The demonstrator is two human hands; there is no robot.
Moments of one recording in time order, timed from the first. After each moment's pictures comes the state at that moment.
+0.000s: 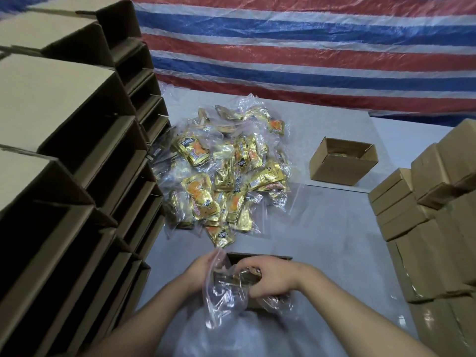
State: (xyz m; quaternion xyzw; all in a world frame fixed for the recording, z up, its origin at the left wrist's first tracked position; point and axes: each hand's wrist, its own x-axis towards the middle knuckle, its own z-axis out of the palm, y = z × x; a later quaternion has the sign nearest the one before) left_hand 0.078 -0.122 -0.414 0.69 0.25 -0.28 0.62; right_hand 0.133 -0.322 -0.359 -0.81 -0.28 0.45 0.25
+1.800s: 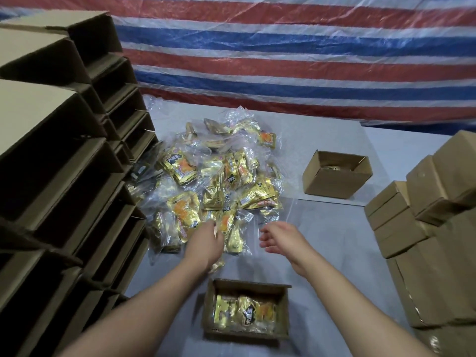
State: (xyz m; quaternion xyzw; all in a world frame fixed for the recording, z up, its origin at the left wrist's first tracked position) left_hand 0.193 -0.138 -0.414 0.92 0.18 -0.05 0.35; right_hand 0.221 -0.337 -0.350 -0.75 0.12 0.28 0.59
